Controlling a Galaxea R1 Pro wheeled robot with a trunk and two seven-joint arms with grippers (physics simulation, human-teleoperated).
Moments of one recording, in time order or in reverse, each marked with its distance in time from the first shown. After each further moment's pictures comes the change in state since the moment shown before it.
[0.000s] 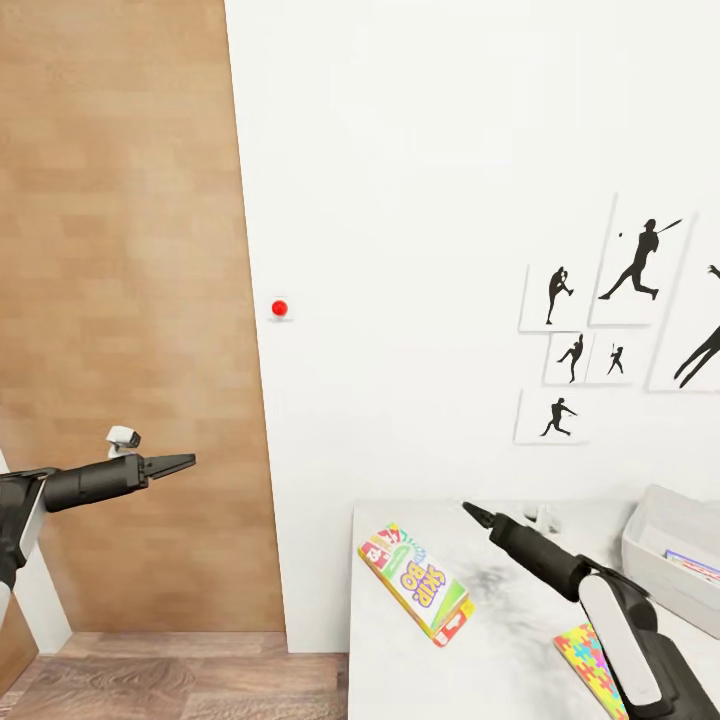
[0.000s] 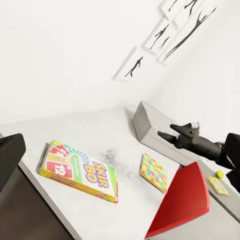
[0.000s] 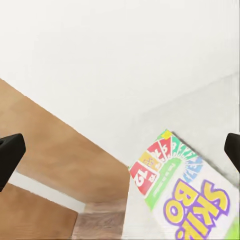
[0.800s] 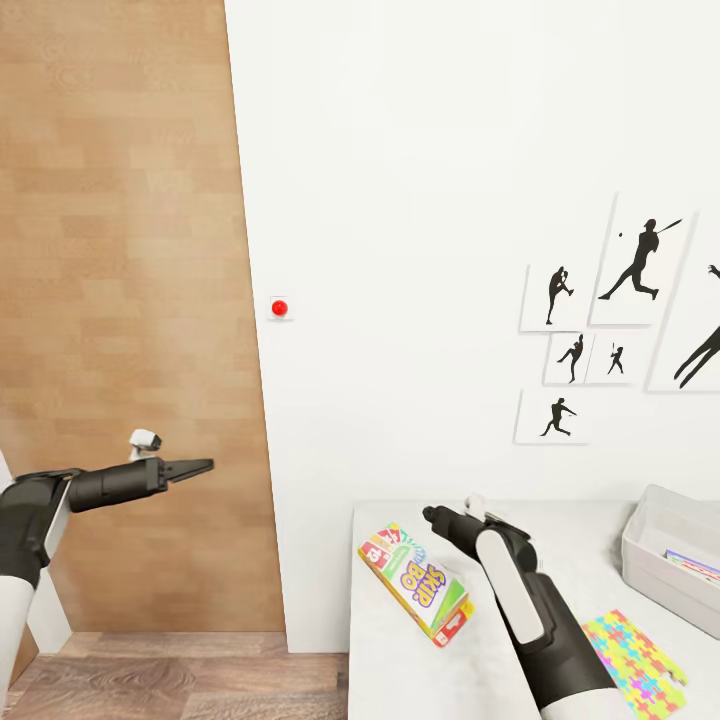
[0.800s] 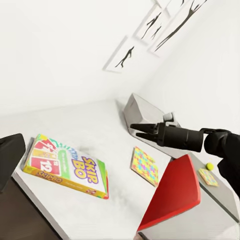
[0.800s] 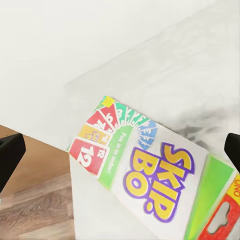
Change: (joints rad) left arm 0.000 -0.046 -0.037 0.001 -0.006 0.002 0.000; right arm -0.164 0.201 0.220 0.081 0.022 0.038 -0.738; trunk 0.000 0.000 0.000
